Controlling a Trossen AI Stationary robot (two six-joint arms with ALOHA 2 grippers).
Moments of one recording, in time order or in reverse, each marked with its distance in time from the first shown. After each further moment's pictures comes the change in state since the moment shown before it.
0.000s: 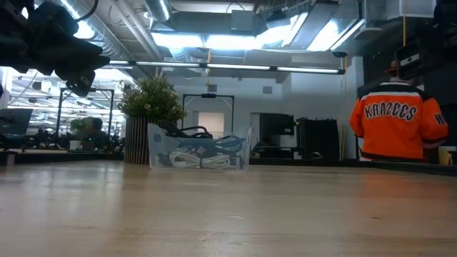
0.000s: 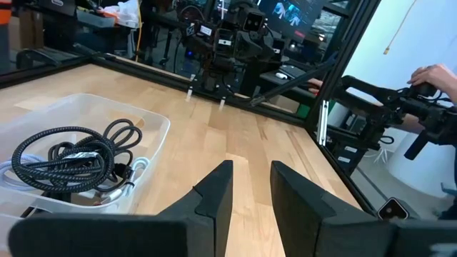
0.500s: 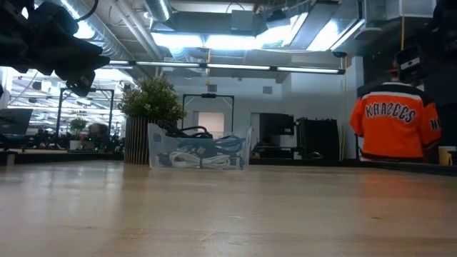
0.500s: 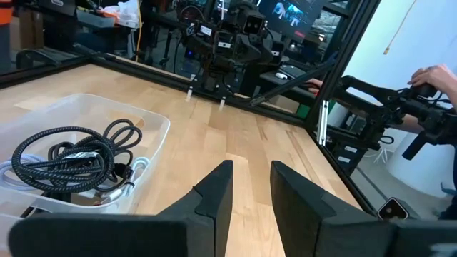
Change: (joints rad) left arm 0.000 0.000 0.000 0.000 0.000 0.000; right arm 0.000 0.001 0.000 -0.035 -0.004 0.000
